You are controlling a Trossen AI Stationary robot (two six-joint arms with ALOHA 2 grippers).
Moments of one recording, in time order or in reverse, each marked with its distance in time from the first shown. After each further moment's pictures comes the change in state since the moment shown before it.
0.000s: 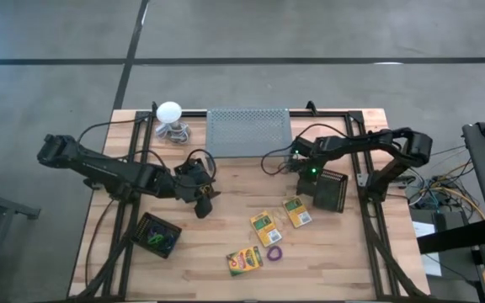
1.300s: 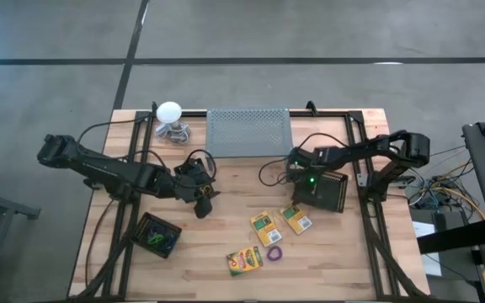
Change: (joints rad) left arm 0.000 0.000 0.000 -0.007 -0.003 0.014; right arm 0.126 0.011 -0.088 0.259 -0.083 0.091
